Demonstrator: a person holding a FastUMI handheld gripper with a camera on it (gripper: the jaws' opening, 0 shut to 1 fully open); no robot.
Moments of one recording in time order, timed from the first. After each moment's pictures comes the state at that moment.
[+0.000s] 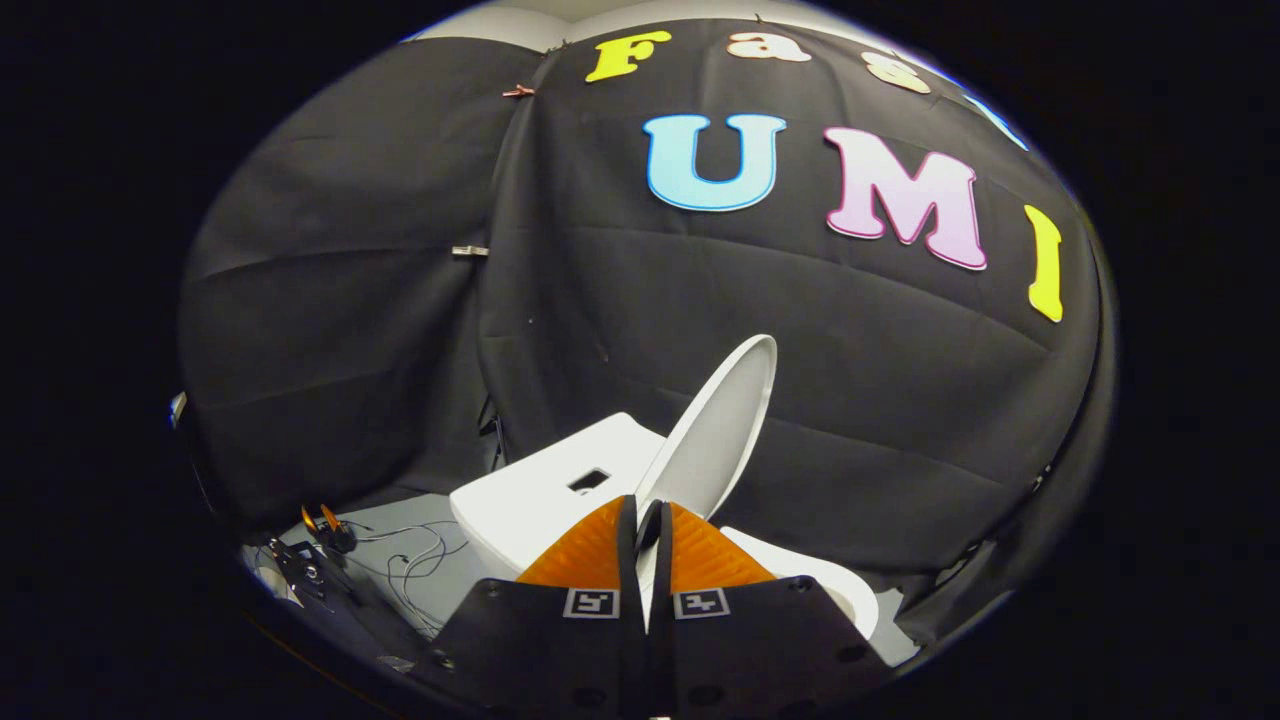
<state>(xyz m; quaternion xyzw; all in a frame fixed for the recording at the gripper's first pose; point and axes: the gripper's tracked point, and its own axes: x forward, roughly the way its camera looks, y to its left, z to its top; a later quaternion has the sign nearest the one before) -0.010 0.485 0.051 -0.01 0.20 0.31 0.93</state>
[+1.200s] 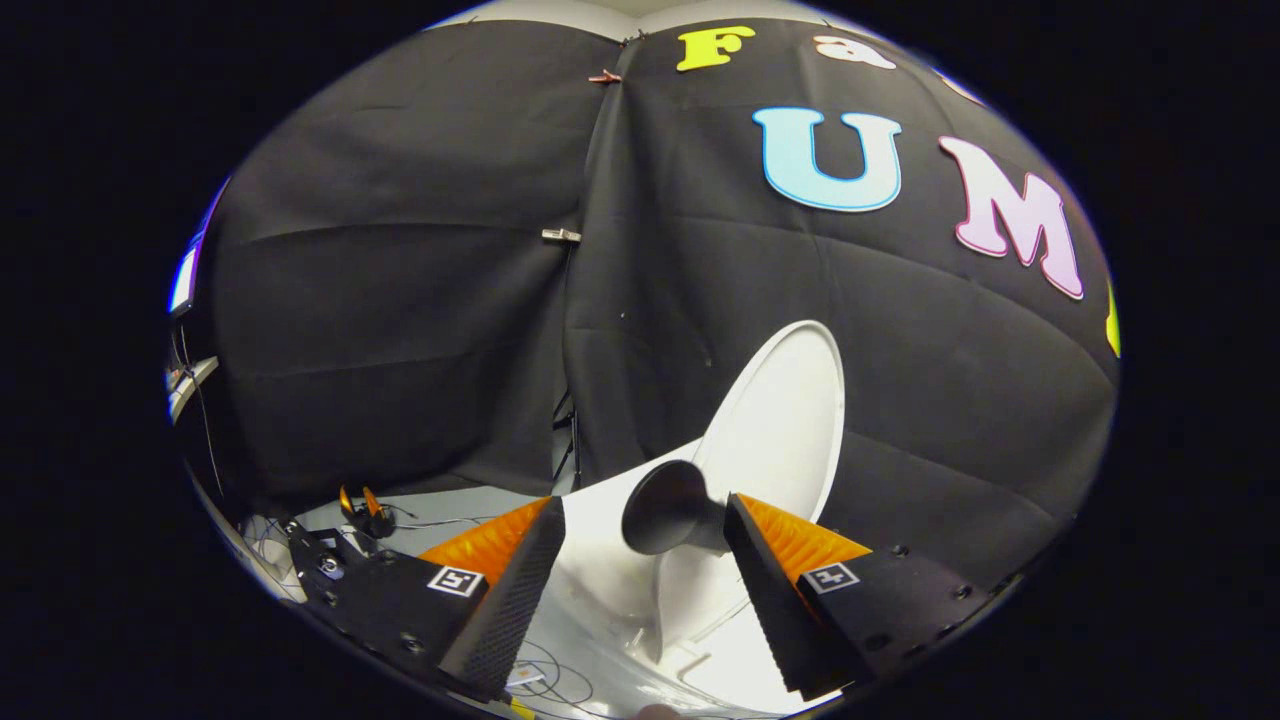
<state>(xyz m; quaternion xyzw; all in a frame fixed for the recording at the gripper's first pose) -0.016 0.585 0.036 -0.03 0.16 0.41 0.90</state>
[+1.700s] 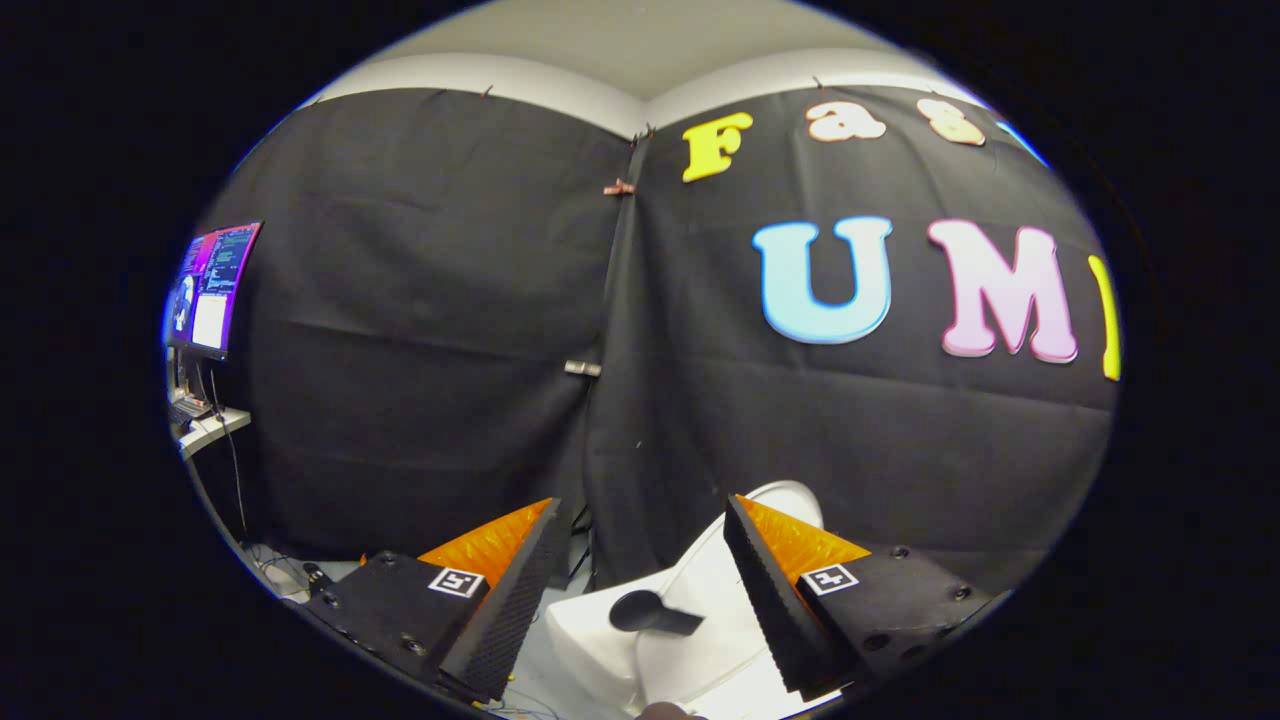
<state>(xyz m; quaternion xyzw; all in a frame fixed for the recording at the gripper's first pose) -0.006 0.532 0.184 0.06 -0.01 0.42 0.90</state>
